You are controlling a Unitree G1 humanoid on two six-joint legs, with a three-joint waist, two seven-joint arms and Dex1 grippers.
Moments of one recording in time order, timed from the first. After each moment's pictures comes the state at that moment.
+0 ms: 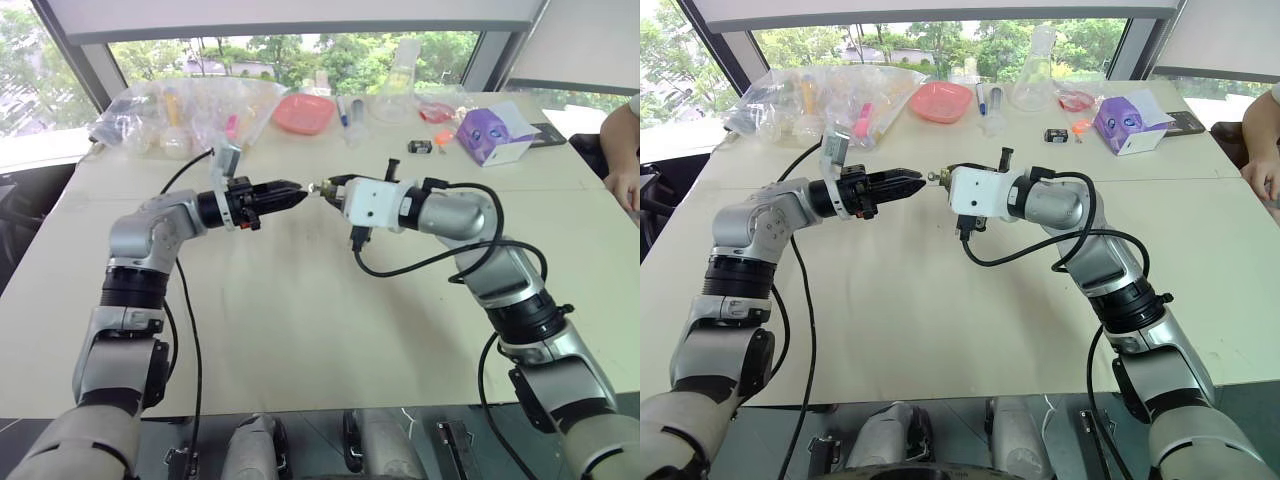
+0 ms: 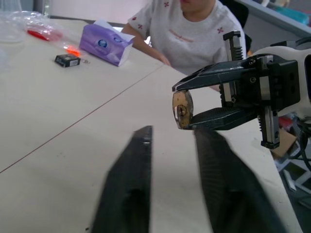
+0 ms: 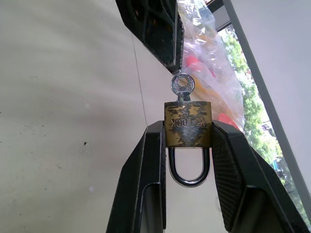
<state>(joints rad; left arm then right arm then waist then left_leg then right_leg) -0.84 0.47 0.03 0.38 -0.58 0.65 -1.12 -0.76 -0.53 0.31 -0.09 -0.24 0.13 0.77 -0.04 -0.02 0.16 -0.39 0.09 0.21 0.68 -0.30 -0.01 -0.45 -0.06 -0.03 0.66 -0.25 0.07</state>
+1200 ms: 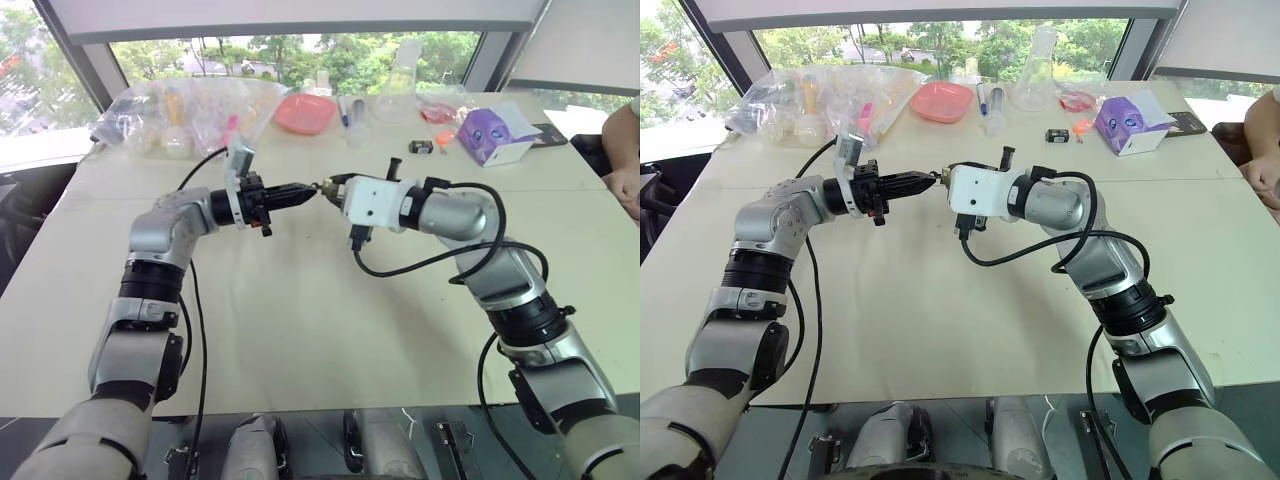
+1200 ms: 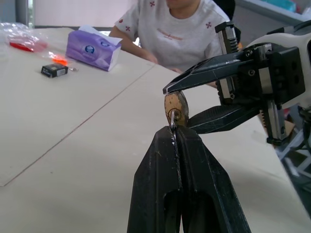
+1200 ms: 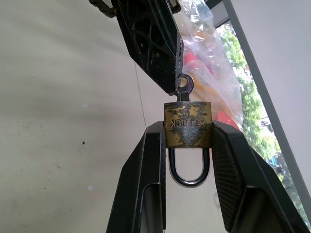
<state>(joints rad) -0.88 0.41 0.01 0.46 -0.45 0.43 -1.18 -0.75 -0.53 0.30 -0.12 -0.26 0.17 0.77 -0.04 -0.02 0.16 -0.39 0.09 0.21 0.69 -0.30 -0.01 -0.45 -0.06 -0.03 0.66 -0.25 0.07</state>
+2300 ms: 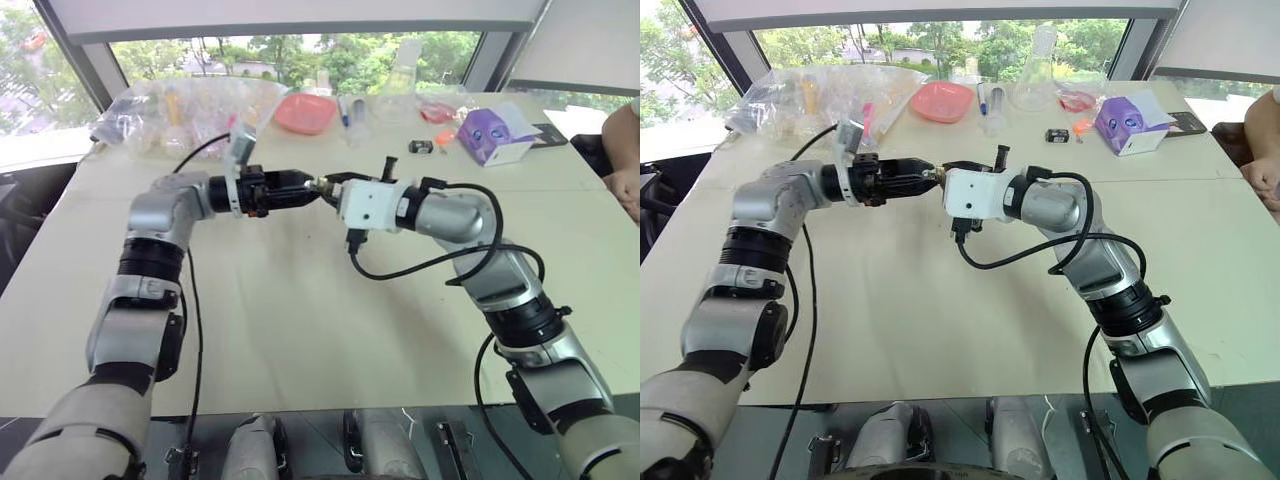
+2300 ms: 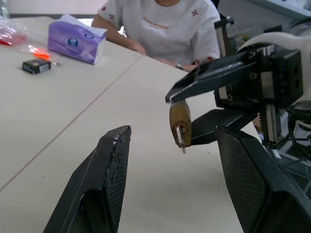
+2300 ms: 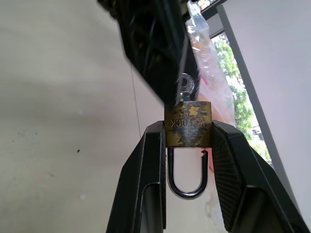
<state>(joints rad) -1.01 0.41 -0.01 0.64 -0.42 0.51 -1.32 -0.75 -0.51 0.31 -0.12 -0.28 0.12 0.76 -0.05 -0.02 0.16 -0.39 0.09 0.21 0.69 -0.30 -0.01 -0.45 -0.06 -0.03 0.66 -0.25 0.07</state>
